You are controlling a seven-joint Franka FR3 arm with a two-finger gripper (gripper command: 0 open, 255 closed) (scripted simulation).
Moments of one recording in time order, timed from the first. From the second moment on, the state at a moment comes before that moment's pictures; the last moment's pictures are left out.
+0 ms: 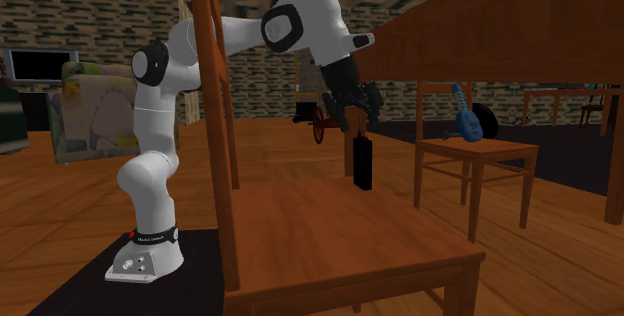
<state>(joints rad) 0.03 0.13 -0.62 -1.49 0.35 1.87 -1.21</state>
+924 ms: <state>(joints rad) 0.03 0.14 -0.61 -1.57 0.38 1.96 -1.26</state>
